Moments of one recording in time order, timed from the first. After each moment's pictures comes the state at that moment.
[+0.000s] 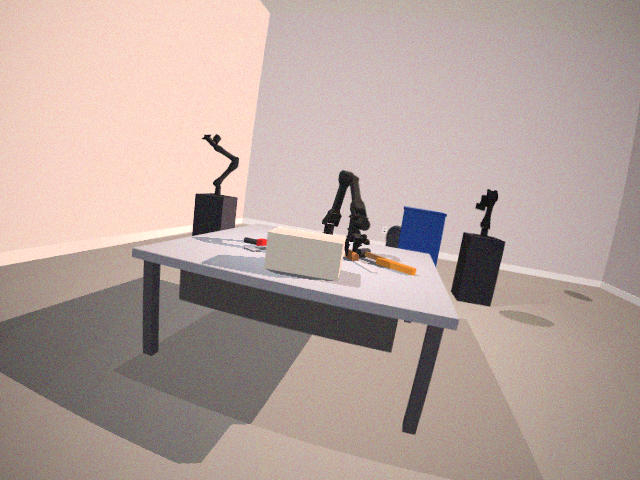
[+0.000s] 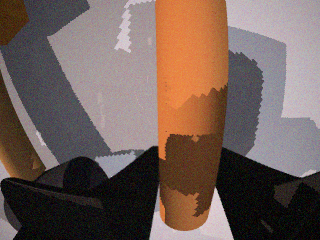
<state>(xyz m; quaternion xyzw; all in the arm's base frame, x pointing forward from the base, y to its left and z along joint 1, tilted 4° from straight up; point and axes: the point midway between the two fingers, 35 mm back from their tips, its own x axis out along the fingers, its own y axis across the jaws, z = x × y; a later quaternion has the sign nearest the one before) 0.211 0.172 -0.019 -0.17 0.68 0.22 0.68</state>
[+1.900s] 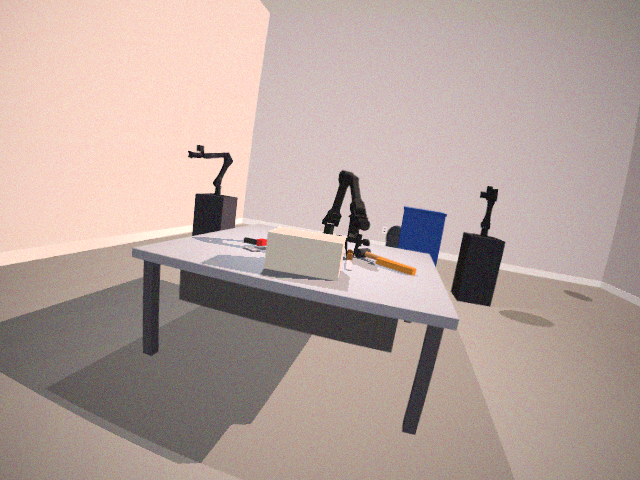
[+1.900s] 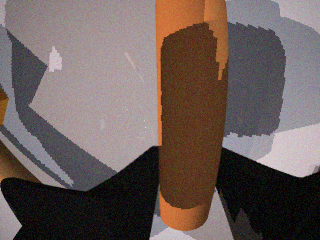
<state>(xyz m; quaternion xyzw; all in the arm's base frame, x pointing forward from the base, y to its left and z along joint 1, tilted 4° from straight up) 0.212 0.172 -0.018 -0.01 0.71 0.06 0.70</state>
